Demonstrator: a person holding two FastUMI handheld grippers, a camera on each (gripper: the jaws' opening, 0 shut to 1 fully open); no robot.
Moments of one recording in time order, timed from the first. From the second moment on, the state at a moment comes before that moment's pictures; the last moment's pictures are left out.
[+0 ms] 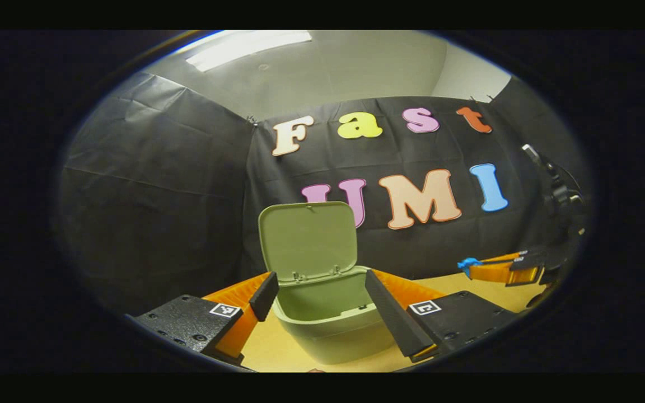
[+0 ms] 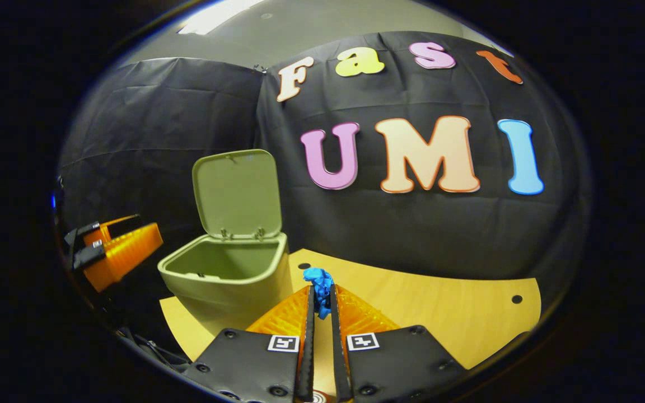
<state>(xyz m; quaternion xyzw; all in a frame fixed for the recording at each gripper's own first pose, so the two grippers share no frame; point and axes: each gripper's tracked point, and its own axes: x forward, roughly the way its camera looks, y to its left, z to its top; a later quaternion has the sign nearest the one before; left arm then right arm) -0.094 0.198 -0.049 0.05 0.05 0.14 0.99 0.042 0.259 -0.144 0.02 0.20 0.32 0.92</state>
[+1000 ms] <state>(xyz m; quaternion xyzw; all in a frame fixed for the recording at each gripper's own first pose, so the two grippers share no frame) -0.041 0.132 -0.069 0.00 0.04 0.03 1.00 0.074 0.178 -0.117 0.01 0.11 0.23 0.97</state>
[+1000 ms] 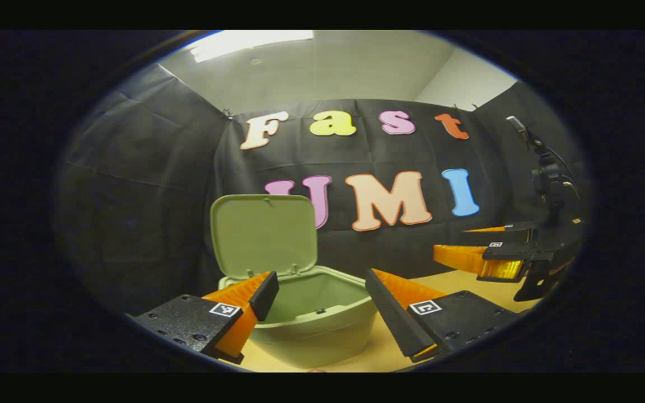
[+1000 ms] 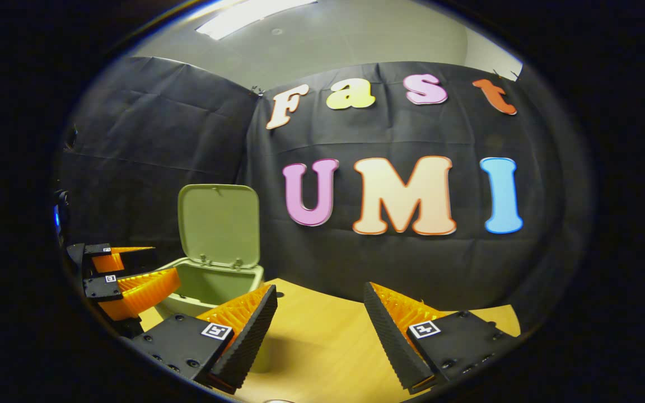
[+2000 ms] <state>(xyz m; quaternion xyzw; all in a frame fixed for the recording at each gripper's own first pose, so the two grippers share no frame) -0.096 -0.062 -0.283 0.00 0.25 -0.08 0.97 0.026 -0.067 -0.180 -0.01 0.20 0.07 0.98</state>
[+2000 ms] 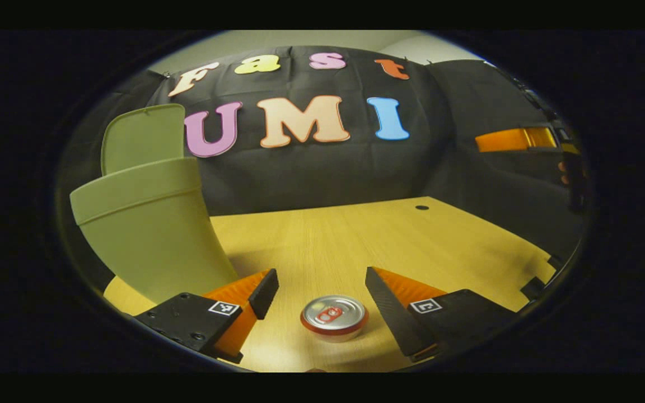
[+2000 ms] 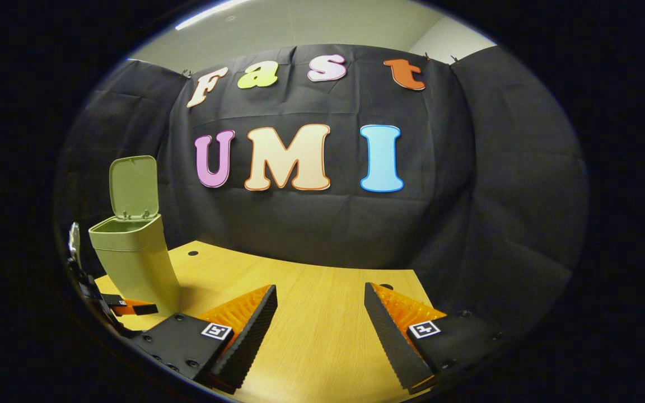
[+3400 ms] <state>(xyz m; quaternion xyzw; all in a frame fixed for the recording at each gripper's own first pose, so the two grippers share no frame) 0.039 0.001 -0.116 0.02 0.11 -0.03 0.99 0.012 -0.043 -0.185 0.03 0.20 0.10 0.97</state>
